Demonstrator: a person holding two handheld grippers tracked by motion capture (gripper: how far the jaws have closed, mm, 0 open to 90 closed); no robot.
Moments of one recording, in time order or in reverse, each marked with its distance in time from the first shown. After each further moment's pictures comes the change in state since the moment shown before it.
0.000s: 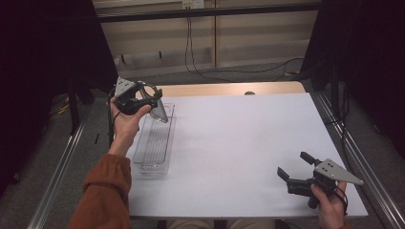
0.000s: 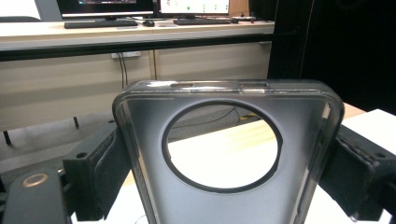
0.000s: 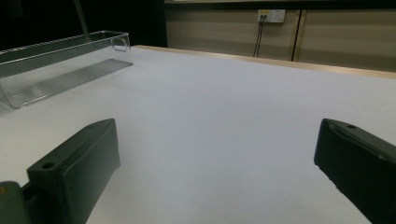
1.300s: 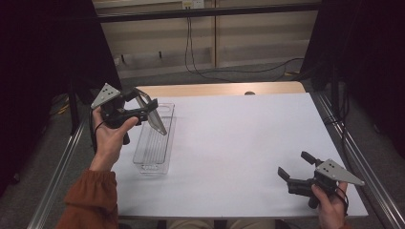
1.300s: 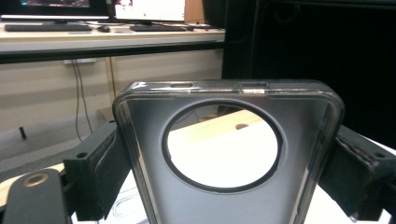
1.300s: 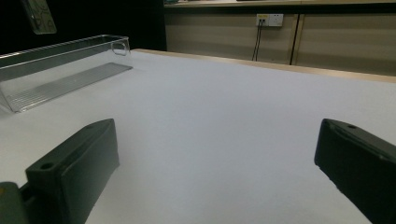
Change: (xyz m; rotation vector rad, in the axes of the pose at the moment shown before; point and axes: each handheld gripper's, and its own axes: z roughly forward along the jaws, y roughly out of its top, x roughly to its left) left arm -0.017 0.020 -0.067 -0.020 -0.169 -0.026; right arm 0.001 0.001 -0.002 -0.014 -0.012 0.004
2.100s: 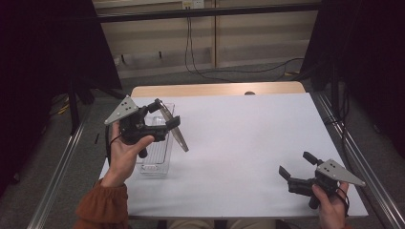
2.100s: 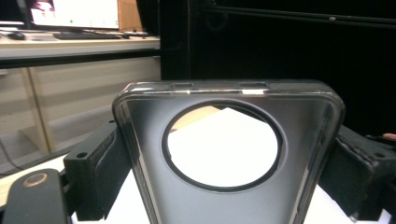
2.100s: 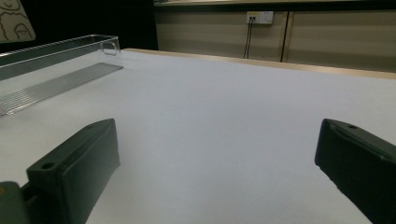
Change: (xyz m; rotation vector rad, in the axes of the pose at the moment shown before) left arm -0.059 -0.006 -0.007 -0.023 -0.250 0.039; right arm 0.000 0.001 -0.001 0.004 -0.036 0.010
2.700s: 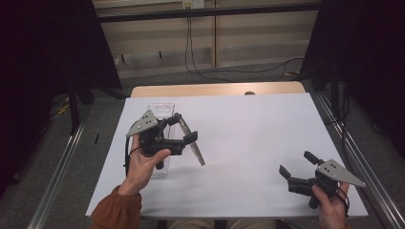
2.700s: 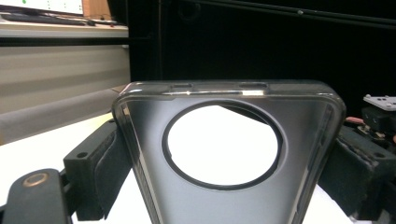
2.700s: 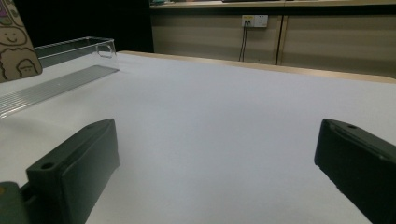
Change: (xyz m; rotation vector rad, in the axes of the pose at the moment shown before) left arm -0.031 -0.033 0.026 0.009 -0.123 -0.051; right arm 0.001 0.001 -0.001 -0.009 -0.018 -0.006
